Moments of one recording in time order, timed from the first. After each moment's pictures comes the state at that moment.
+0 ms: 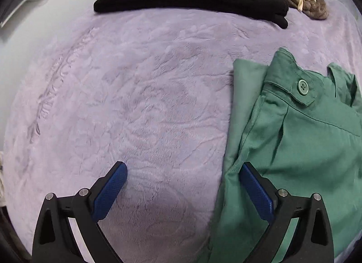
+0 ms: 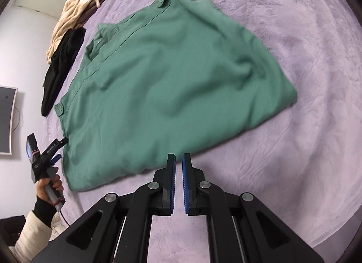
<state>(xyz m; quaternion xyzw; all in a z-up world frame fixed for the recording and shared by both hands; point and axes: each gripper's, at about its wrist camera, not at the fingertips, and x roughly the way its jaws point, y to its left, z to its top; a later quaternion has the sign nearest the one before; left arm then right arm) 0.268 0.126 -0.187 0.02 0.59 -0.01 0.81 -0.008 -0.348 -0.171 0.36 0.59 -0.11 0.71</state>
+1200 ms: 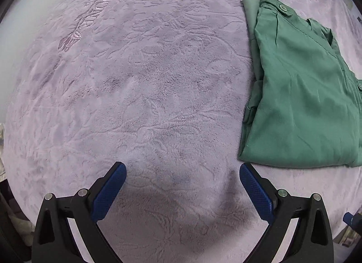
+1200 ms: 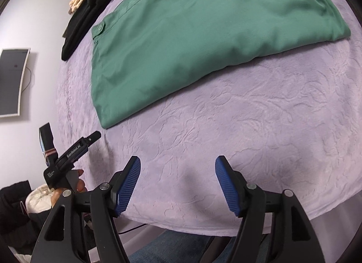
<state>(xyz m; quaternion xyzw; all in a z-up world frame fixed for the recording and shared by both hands) 0.121 0.180 -0.166 0.03 0.65 -0.04 0.76 -0.019 -0.184 -0.158 0.35 0.65 -0.02 0.67</state>
